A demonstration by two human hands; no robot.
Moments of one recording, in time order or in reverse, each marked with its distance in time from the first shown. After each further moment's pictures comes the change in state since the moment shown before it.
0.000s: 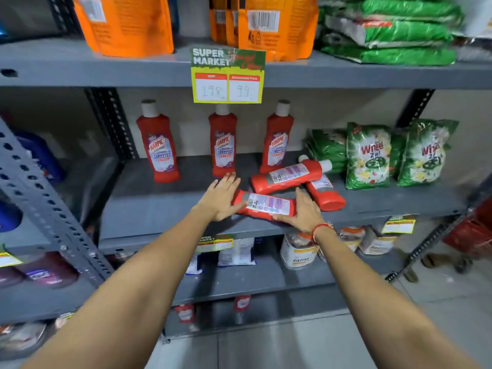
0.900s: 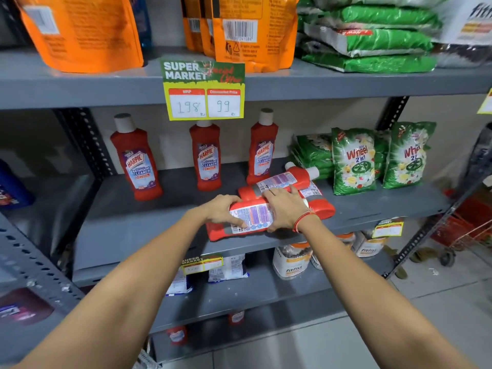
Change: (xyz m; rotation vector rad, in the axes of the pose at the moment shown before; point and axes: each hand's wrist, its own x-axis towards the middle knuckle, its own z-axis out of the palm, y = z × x) left_hand 0.052 0.005 -0.001 -0.444 -0.272 0.104; right_hand 0.029 -0.035 -0.031 -0.585 -0.092 -0.334
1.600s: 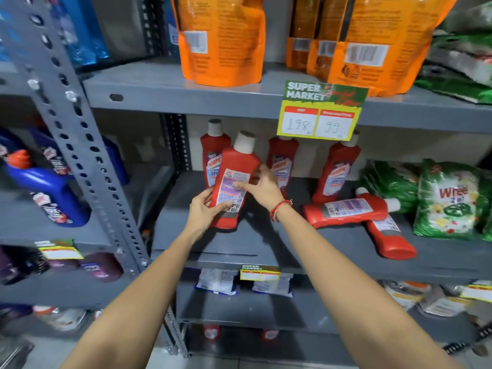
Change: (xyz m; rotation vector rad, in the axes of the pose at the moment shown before) left_hand -0.120 -0.116 -0.034 -0.866 0.921 -0.097; right_hand 0.100 -0.181 -0.072 1.317 0.211 0.008
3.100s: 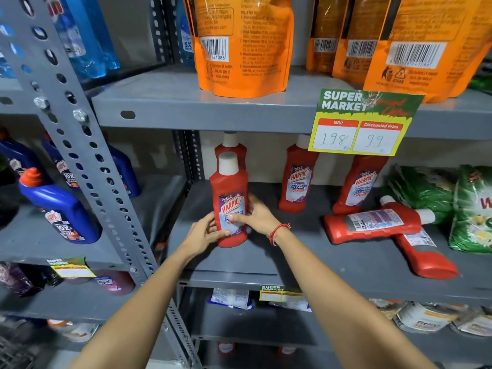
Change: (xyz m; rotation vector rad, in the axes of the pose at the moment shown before) left_hand 0.009 -0.025 -0.055 0.225 -0.264 -0.113; right_hand 0.027 0.048 0.061 0.041 -0.292 0.085
